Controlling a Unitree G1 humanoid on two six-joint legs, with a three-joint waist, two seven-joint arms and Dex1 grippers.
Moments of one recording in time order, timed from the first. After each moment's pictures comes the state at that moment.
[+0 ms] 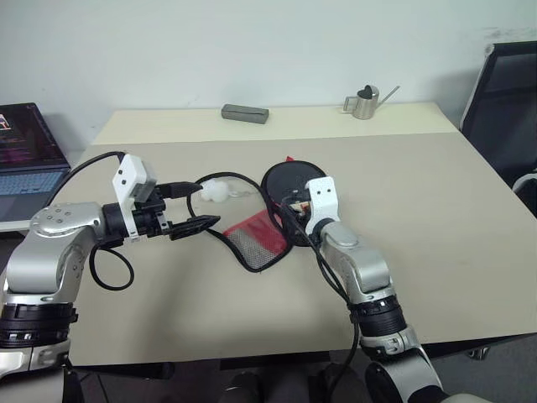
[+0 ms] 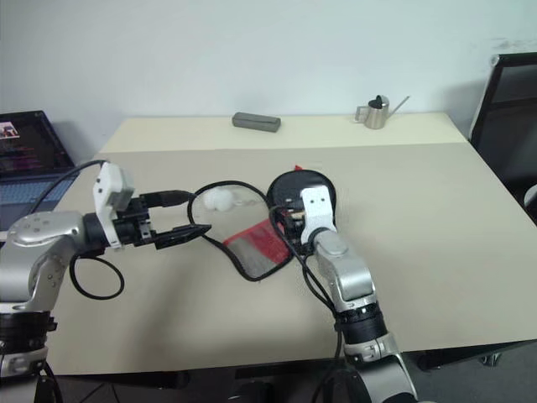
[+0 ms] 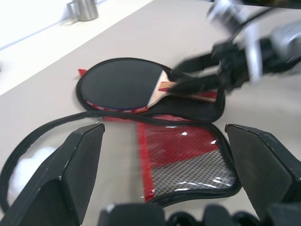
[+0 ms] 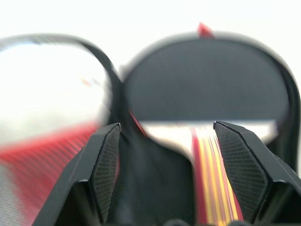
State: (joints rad) left arm -0.42 0.85 0.20 0.01 -0.49 0.45 -1.10; right arm -0.60 0.07 0.10 -0.07 0.07 0.70 0.15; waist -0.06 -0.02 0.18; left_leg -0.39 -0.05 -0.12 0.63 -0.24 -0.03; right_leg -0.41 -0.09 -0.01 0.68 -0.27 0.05
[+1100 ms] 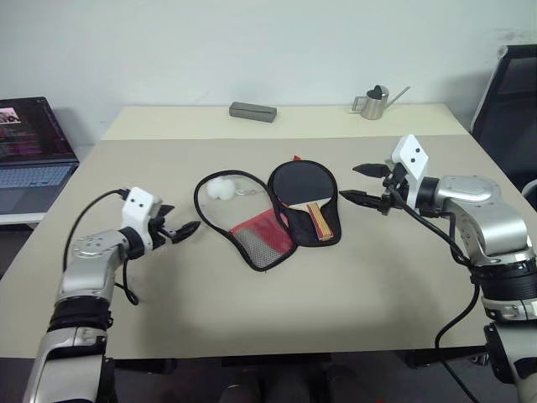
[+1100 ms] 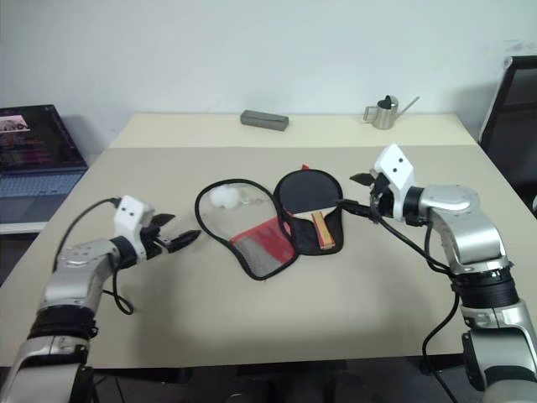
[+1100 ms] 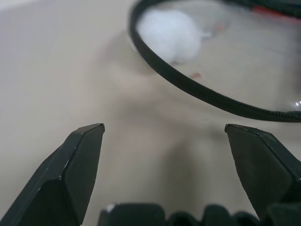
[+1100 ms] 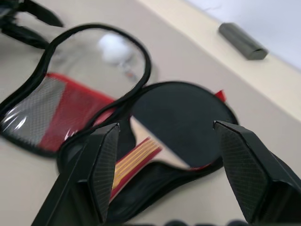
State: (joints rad) left arm -0.55 0.67 0.10 0.61 -0.19 0.16 -0.85; right arm -0.69 -0.70 0.05 0.01 0.27 0.53 0.97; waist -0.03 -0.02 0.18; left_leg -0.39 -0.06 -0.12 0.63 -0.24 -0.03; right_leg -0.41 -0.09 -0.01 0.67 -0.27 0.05
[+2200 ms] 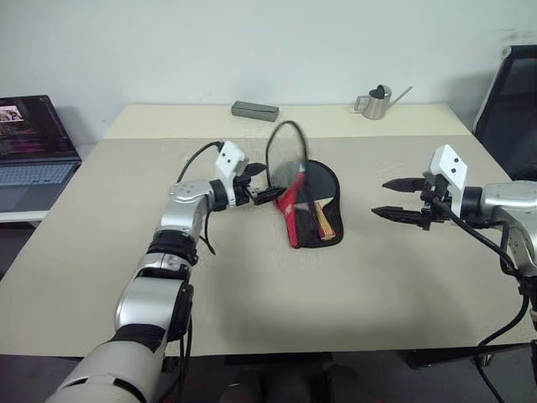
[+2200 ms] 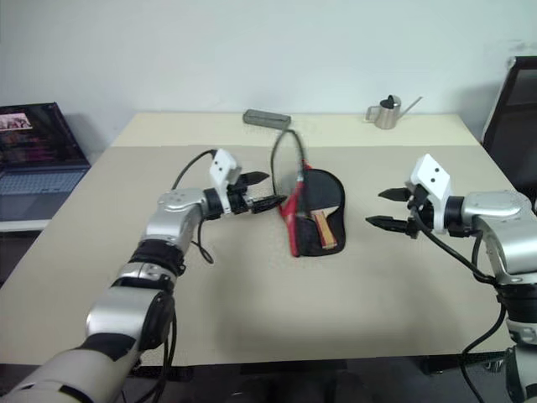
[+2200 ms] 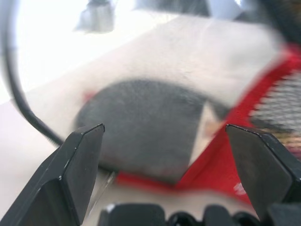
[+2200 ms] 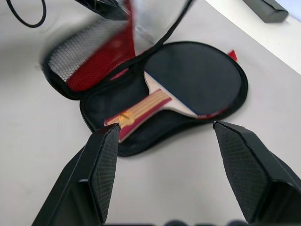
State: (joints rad) left arm -1.04 0.31 0.01 0.99 -0.13 -0.04 -1.02; right arm -0.58 -0.87 -0.03 -0.03 0.34 0.56 1.09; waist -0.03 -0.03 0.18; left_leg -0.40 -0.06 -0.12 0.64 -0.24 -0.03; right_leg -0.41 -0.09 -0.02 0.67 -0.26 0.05
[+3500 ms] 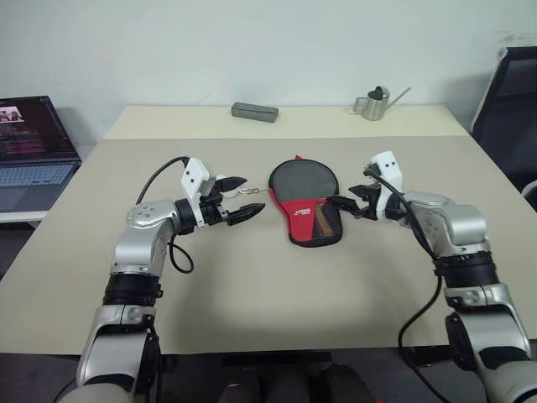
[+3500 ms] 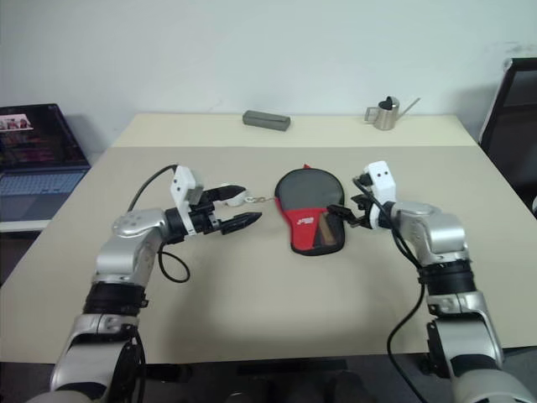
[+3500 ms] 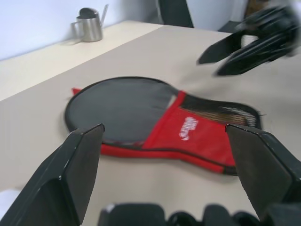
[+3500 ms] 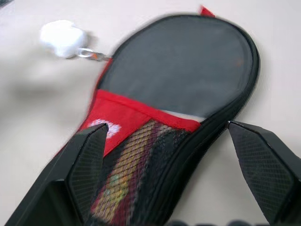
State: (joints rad) left arm -0.63 0.49 0.08 0.26 -0.30 0.27 -1.08; right arm -0.82 -0.41 0.00 0.29 0.34 0.89 0.56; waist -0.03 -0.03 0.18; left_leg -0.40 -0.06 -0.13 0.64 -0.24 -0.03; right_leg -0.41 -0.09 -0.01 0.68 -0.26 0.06
